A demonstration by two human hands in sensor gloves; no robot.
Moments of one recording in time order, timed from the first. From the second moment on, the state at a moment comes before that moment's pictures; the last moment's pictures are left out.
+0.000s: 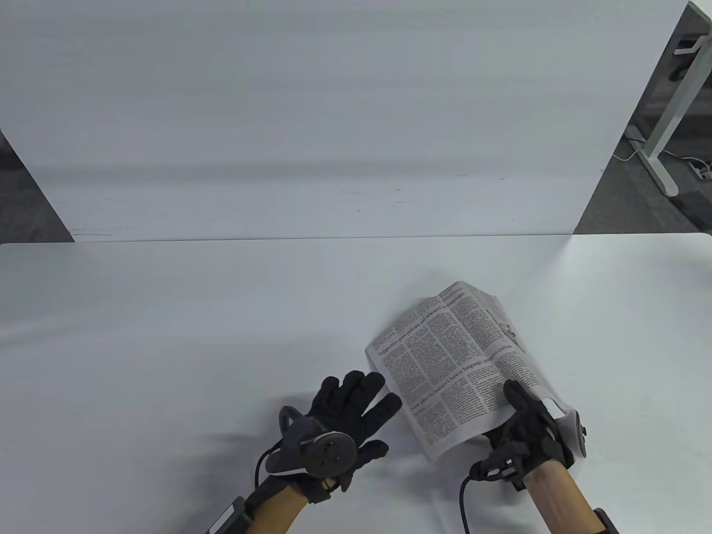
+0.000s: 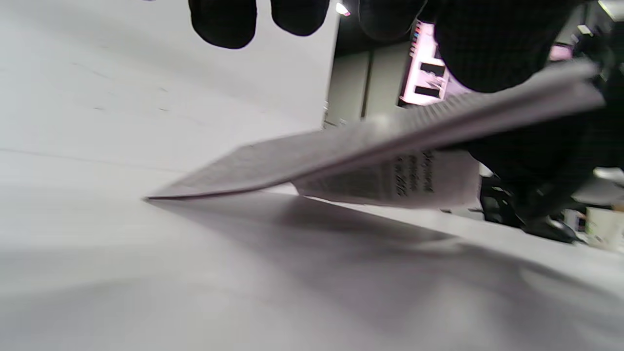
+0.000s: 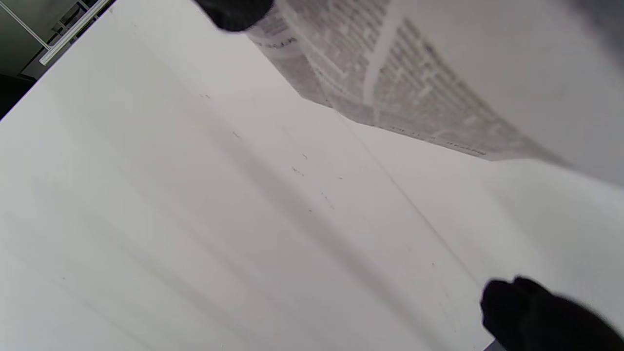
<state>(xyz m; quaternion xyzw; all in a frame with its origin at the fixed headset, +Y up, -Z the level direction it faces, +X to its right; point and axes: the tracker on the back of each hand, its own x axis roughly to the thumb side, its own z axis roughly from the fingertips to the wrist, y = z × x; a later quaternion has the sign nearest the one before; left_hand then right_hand) -0.074 -0.720 -0.274 0.10 -0.39 0.11 0.91 0.228 -0.771 -0.288 -0.10 0.07 0.38 0.92</state>
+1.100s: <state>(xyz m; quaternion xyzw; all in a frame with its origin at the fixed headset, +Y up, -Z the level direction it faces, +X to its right) -0.114 -0.730 -0.297 0.04 -0.14 0.49 0.86 0.183 -0.760 -0.285 0.07 0.23 0.50 0.83</state>
